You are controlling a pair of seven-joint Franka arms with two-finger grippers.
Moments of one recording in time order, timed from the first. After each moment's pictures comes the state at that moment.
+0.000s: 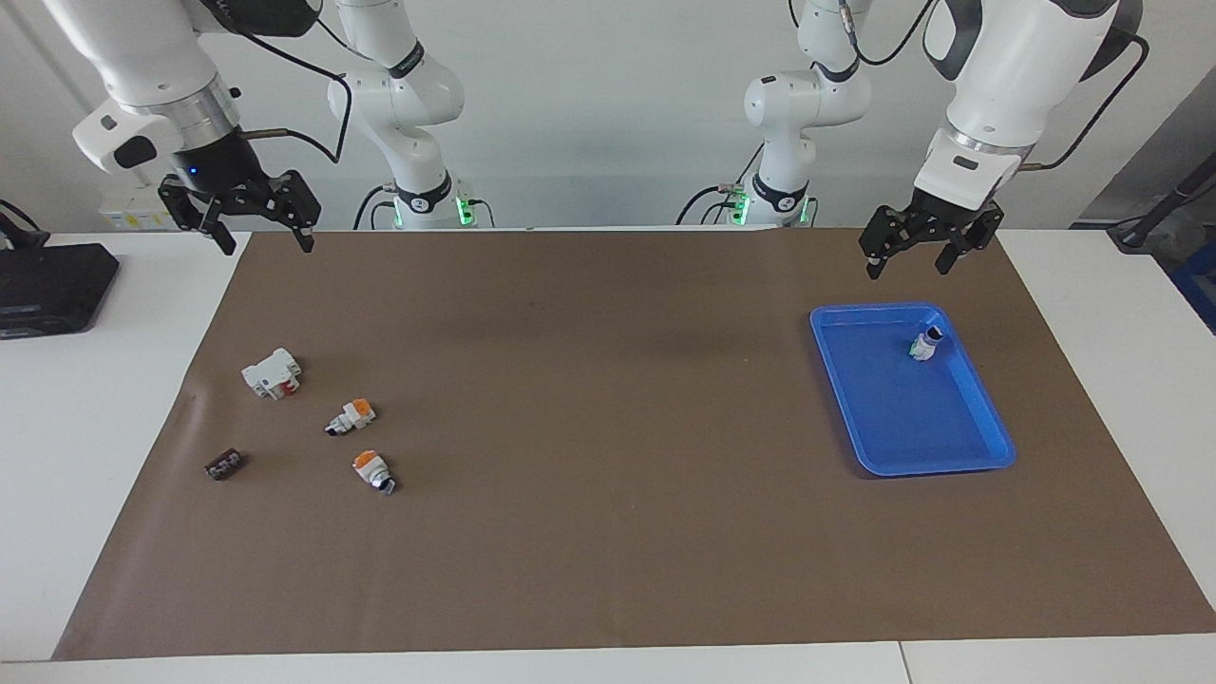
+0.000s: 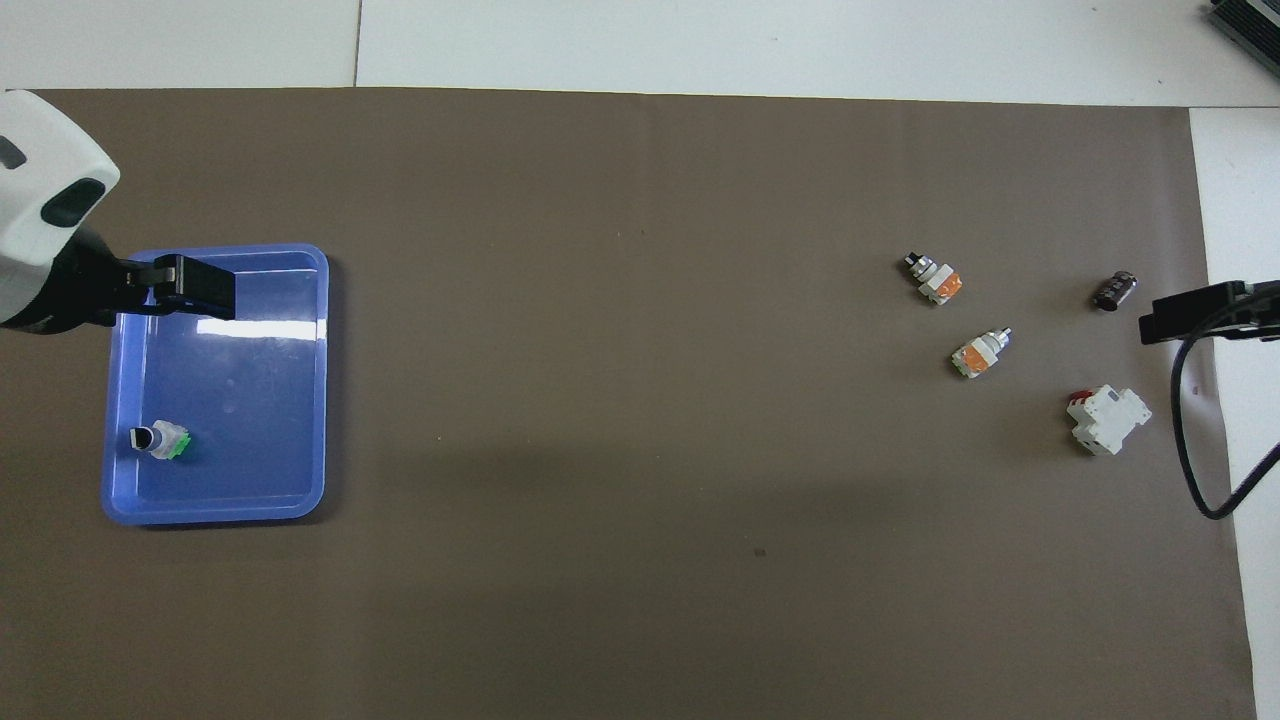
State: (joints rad) left arm 0.04 -0.02 -0.20 -1.62 0.01 1.65 -0.15; right arm 0.08 -0.04 -0.12 -1.57 0.00 1.55 -0.05
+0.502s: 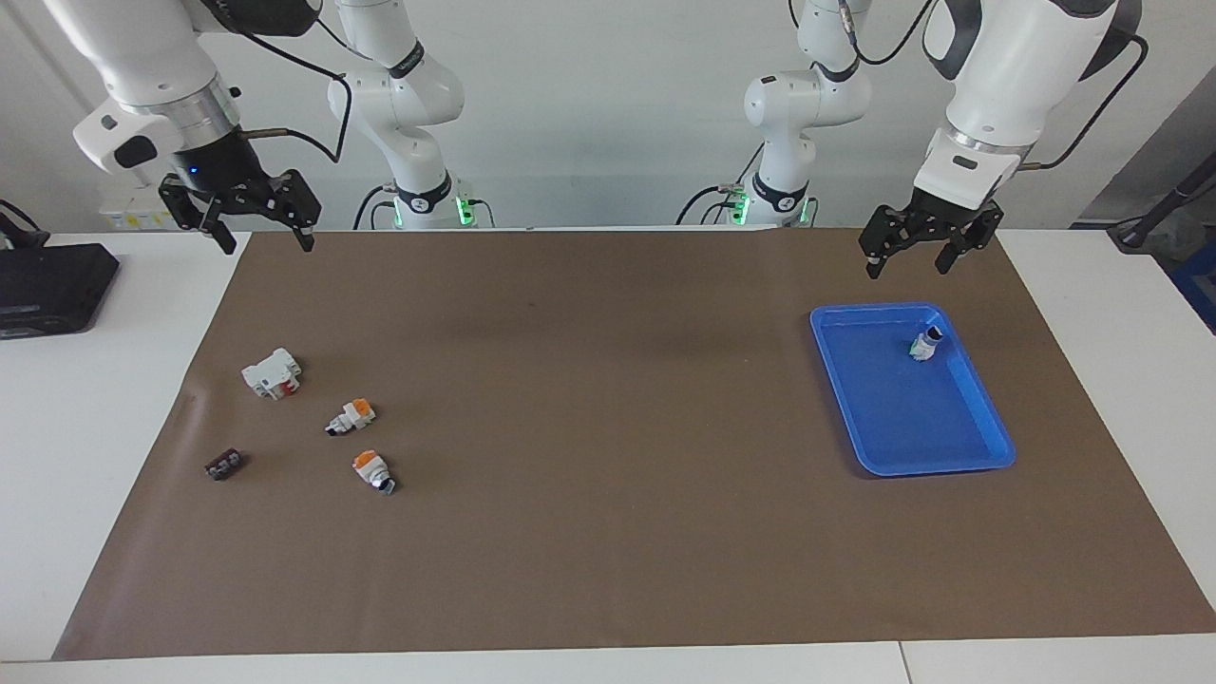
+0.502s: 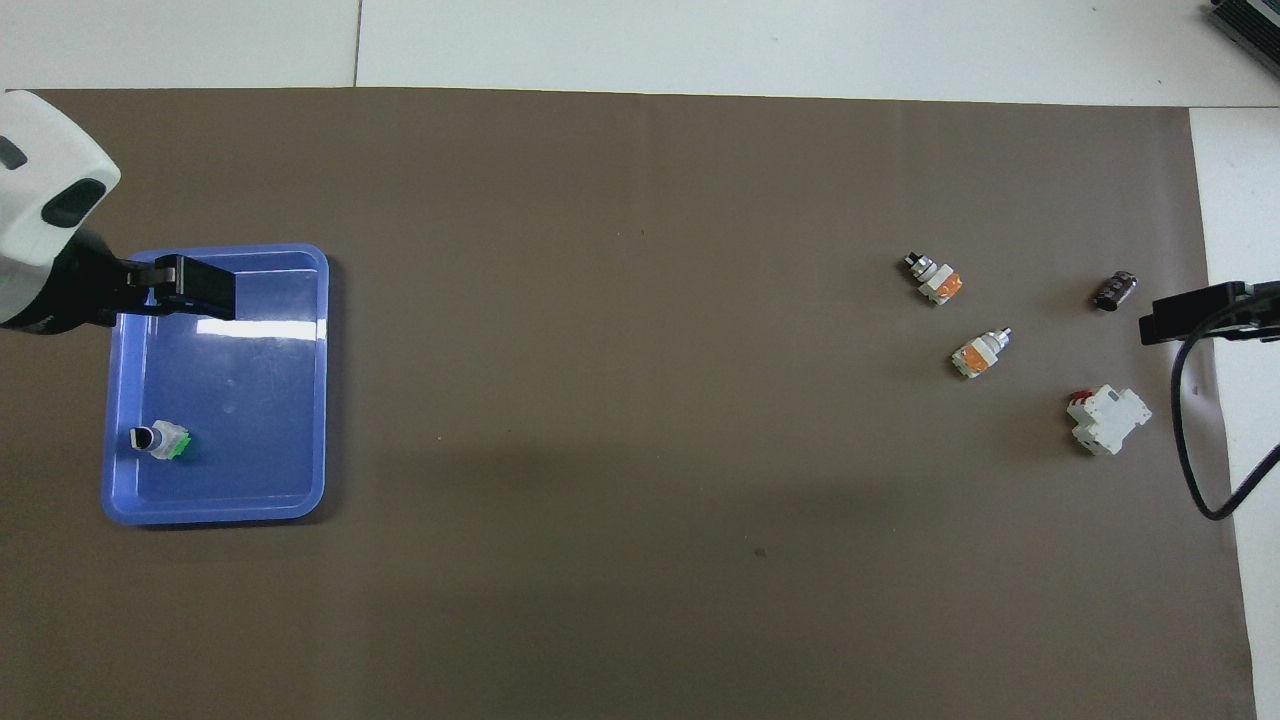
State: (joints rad) left arm 0.04 -0.02 -0.20 -1.62 0.01 1.65 -0.15; right arm 0.08 -0.04 -0.12 -1.57 0.00 1.55 -0.05
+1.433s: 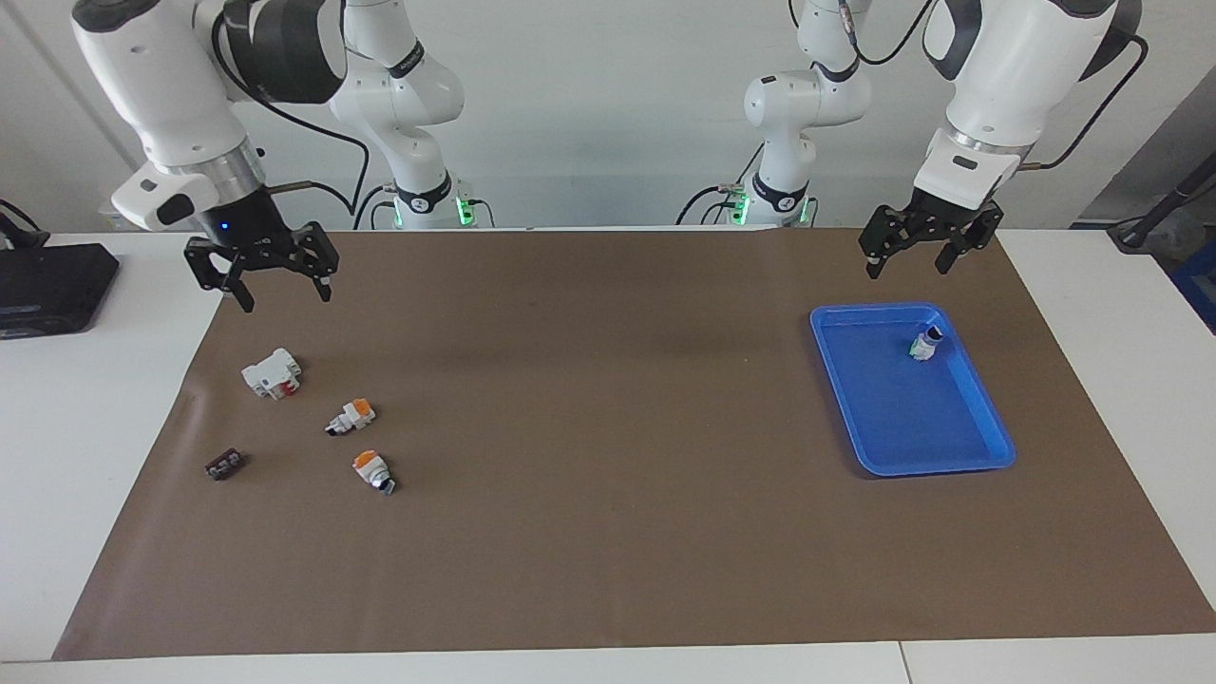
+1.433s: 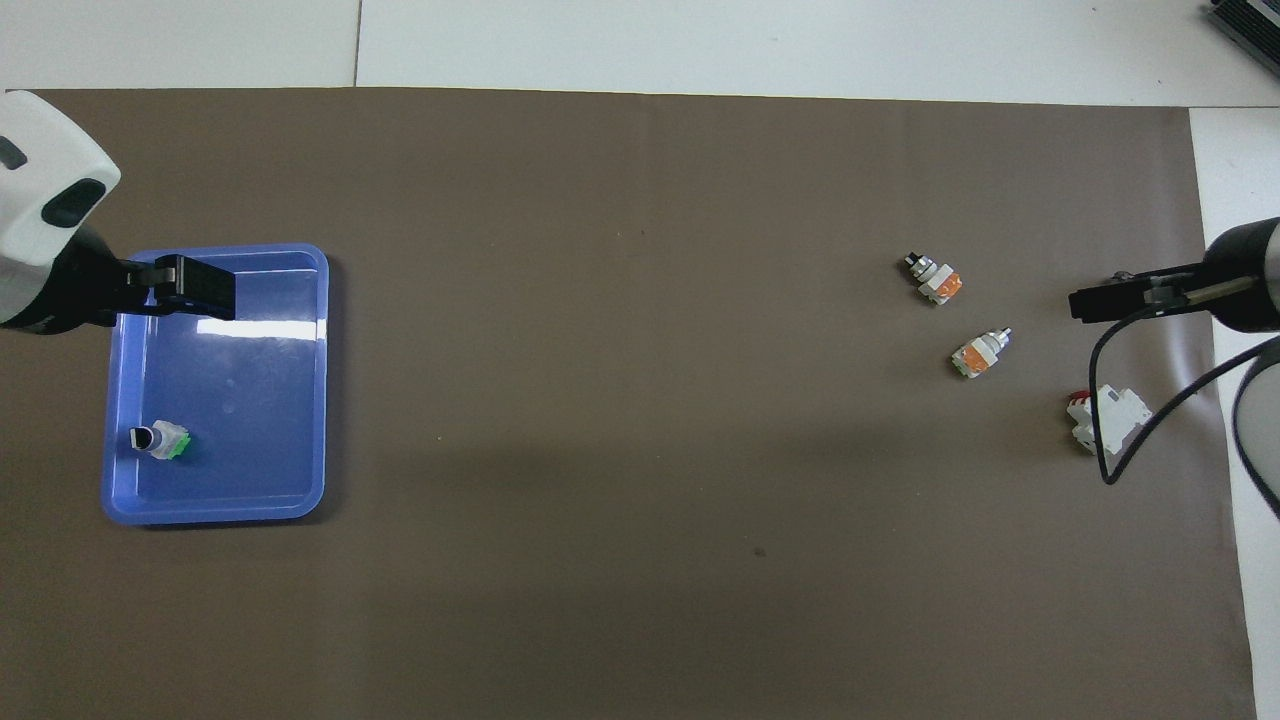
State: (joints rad) left arm 0.04 -0.02 -0.20 -1.62 0.01 1.65 -0.15; right arm 0.09 -0.03 -0.12 -1.81 0.04 1.92 -0.26
